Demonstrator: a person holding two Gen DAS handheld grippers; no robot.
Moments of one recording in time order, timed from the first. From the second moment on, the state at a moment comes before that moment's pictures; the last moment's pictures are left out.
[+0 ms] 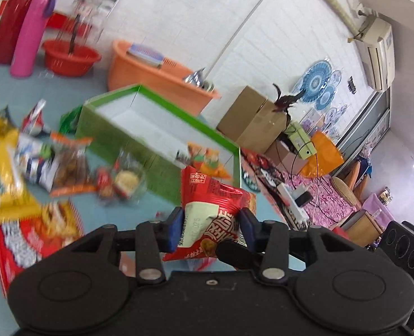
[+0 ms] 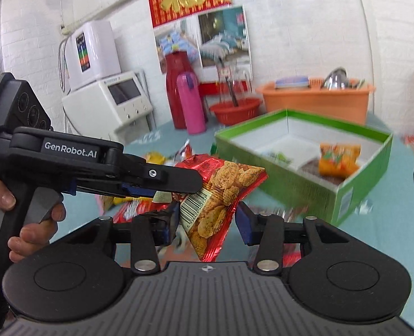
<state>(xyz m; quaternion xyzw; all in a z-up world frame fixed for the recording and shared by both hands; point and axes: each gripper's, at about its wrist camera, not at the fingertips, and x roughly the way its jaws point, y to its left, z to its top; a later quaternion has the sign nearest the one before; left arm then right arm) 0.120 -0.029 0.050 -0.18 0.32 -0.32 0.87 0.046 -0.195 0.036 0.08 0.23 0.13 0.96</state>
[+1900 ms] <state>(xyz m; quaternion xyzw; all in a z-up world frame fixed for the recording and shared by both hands) 0.070 -0.009 0.095 -0.13 0.28 -0.27 0.91 0.015 -0.211 0.094 0.06 0.17 0.09 0.98</state>
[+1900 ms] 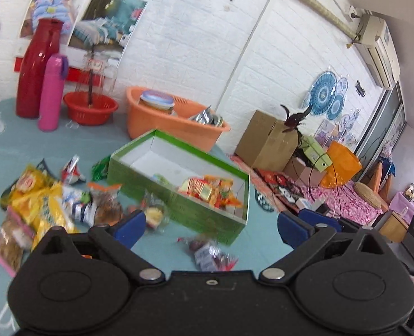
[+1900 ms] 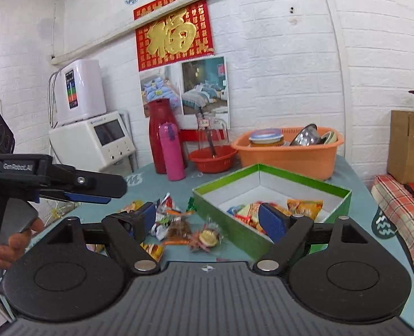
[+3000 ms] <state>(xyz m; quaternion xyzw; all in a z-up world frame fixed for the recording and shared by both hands) 0.104 -0.026 -0.026 -0.17 0.42 -0.29 0.84 0.042 -0.184 -0.015 0.04 0.33 0.16 0.93</state>
